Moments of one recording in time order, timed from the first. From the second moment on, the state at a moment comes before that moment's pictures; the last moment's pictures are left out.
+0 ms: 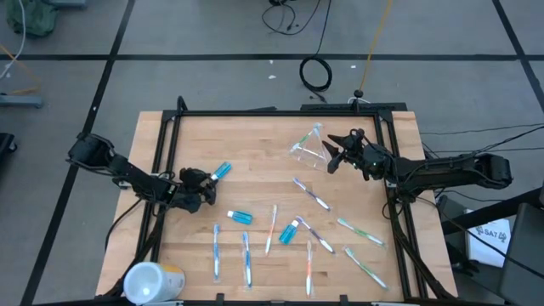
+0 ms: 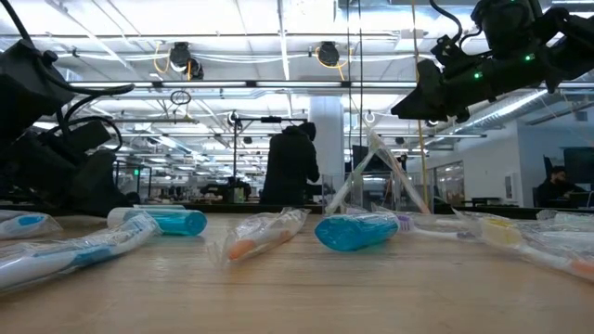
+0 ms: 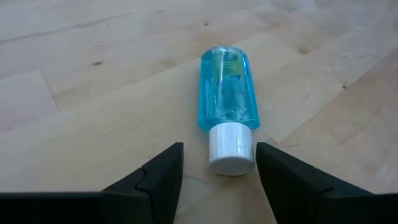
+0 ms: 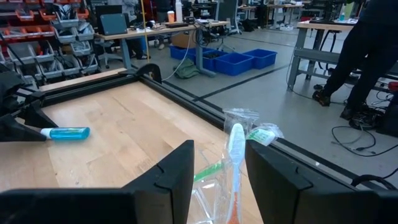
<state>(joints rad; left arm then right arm) -0.35 1.28 0.02 0.31 -0.86 -1.01 -0.22 0.95 0.29 0.52 0.47 0.11</state>
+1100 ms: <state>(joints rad) -0.33 1.28 0.16 0.82 -0.83 -0.39 -0.22 0.95 0.29 0.55 0.47 0.11</state>
